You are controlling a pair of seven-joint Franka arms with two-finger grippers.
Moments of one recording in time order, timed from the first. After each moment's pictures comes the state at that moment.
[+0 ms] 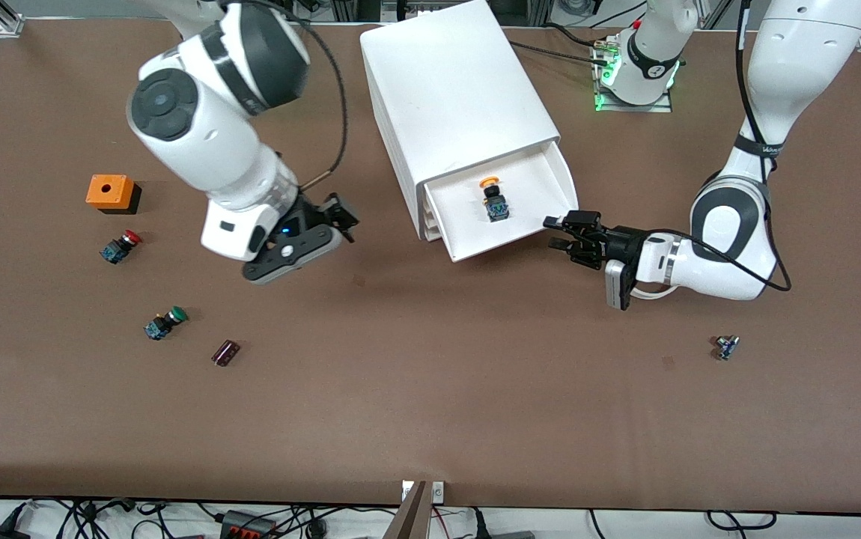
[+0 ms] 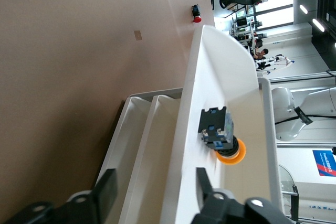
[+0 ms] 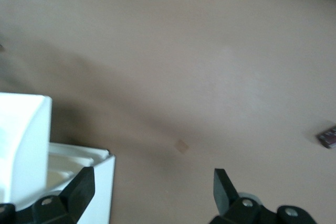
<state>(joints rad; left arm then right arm) 0.06 0.50 -0.19 -1.82 -0.98 1.69 0.90 0.51 0.39 0.01 -1.41 0.15 1.96 0.05</state>
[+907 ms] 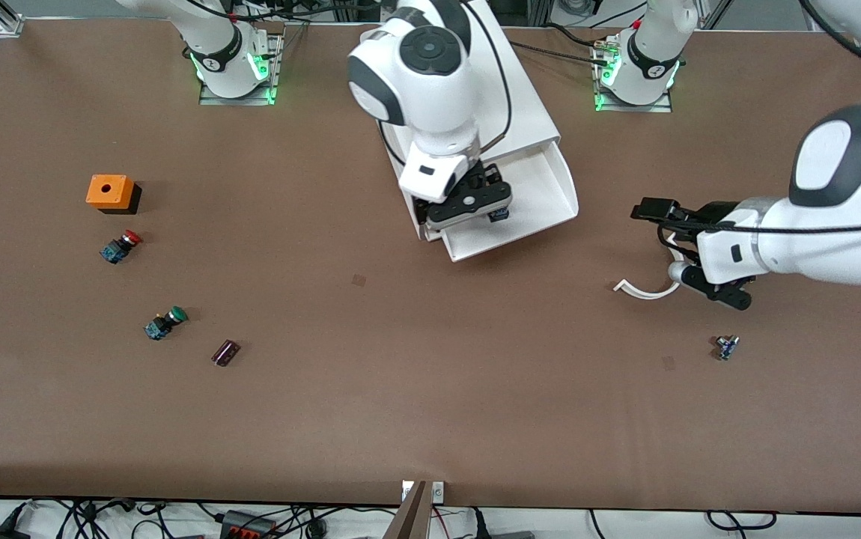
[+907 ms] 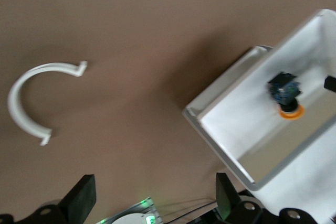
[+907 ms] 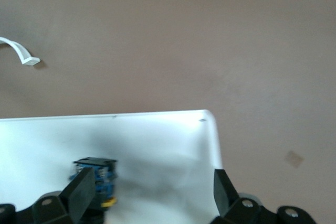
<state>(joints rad) 0.03 0.41 -0.21 -1.32 -0.18 1.33 0.10 0.86 0.66 0.01 -1.17 -0.04 2.04 0.56</state>
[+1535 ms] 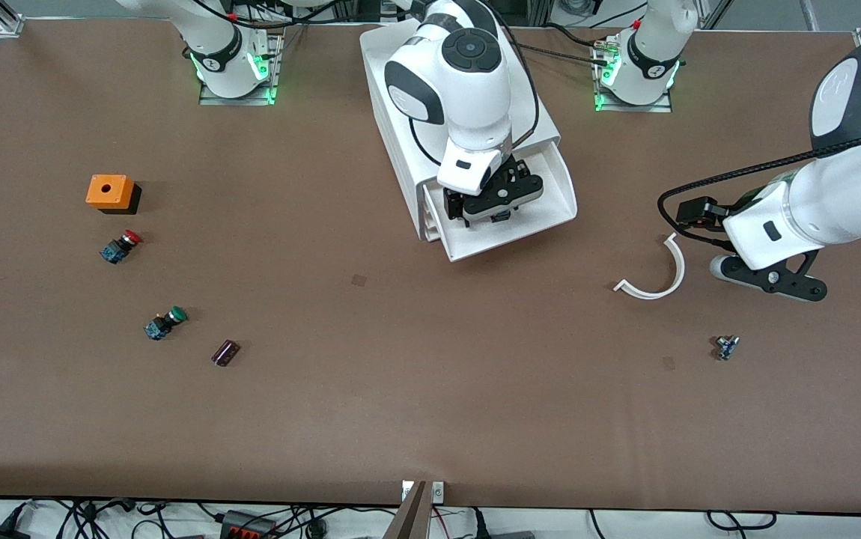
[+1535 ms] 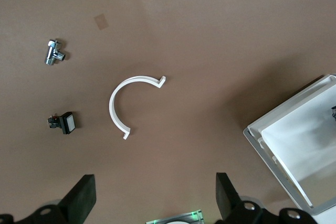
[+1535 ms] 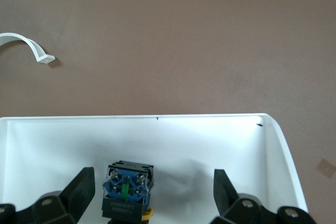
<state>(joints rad) 0.01 0.39 -0.20 -1.21 0.03 1.34 0.05 0.91 0.73 0.00 -1.09 -0.05 2.06 0.58</state>
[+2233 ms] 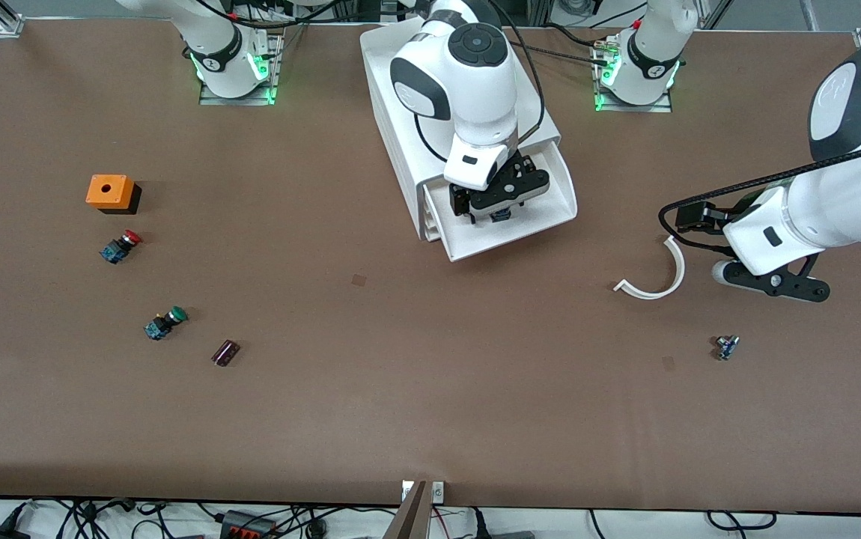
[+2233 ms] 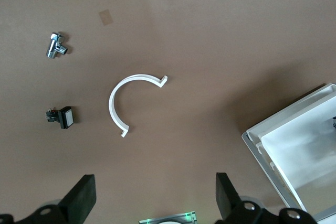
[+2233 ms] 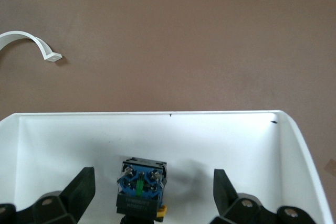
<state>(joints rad) 0.01 0.39 -0.20 -1.21 0.03 1.34 0.00 0.93 0.75 0.00 -1.08 -0.05 2.06 0.60</state>
